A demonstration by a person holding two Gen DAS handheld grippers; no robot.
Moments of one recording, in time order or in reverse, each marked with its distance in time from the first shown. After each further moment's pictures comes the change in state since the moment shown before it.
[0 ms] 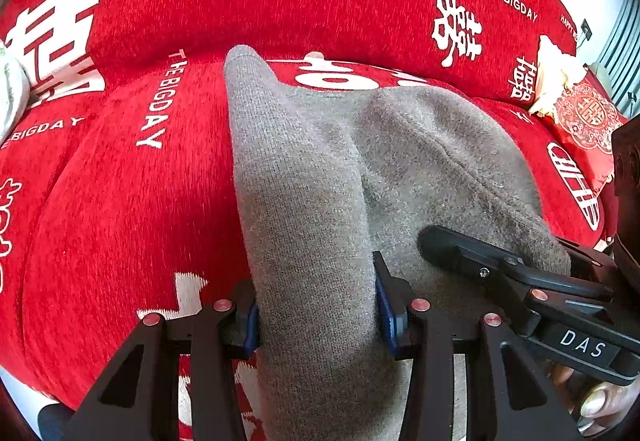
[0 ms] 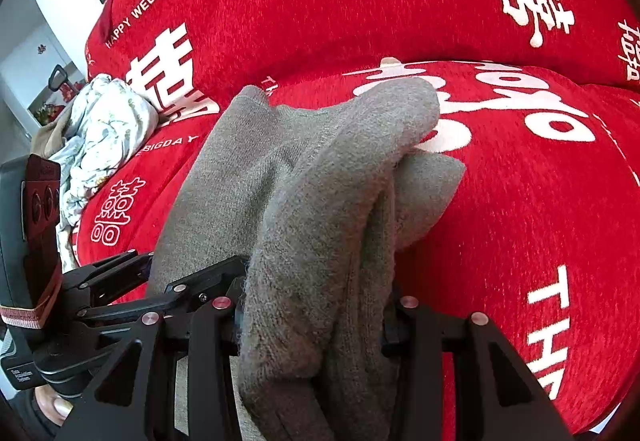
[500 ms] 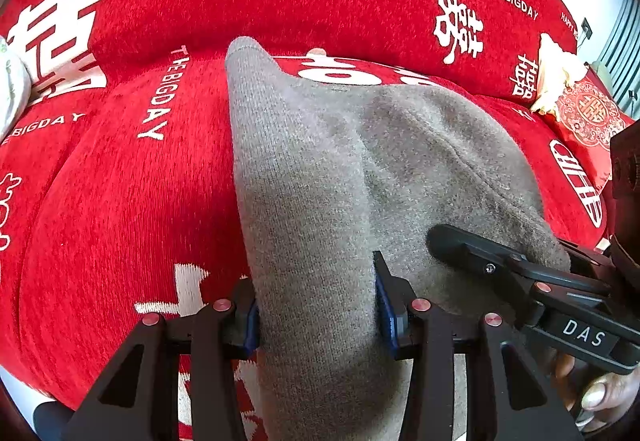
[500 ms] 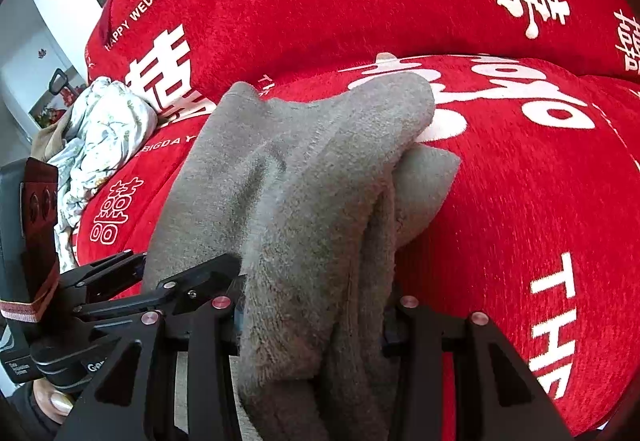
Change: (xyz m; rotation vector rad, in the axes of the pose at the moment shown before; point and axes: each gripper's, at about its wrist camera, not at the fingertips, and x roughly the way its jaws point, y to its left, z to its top) left arm 0.004 0.005 -0.006 0.001 -0.001 0.002; right arm 0.004 -0.010 -0.011 0.017 -0.009 0.010
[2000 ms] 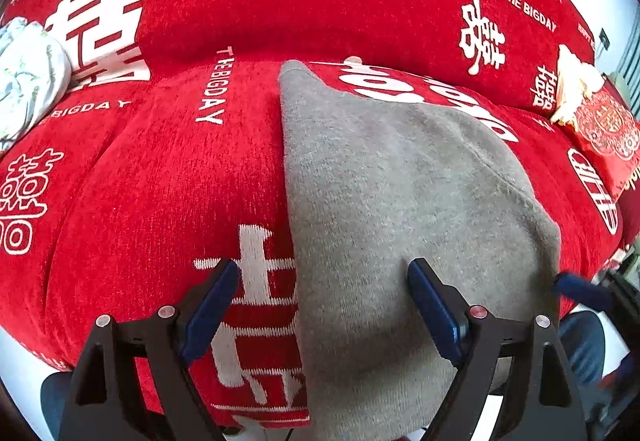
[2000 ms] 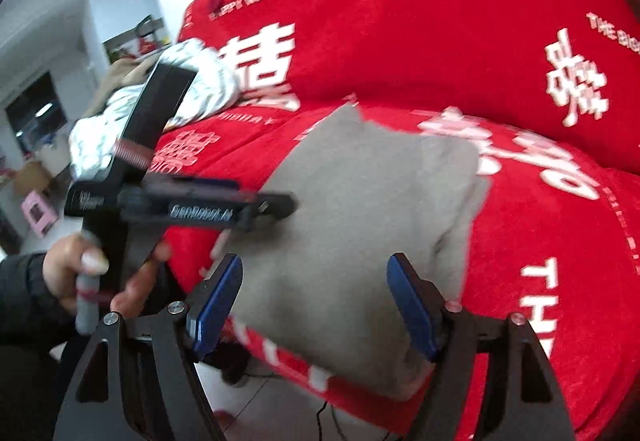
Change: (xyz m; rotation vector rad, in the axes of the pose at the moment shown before) left arm -0.030 0.020 -0.030 -0.031 -0.046 0.094; right arm -0.072 0.049 -0.078 -0.347 -0.105 0.113
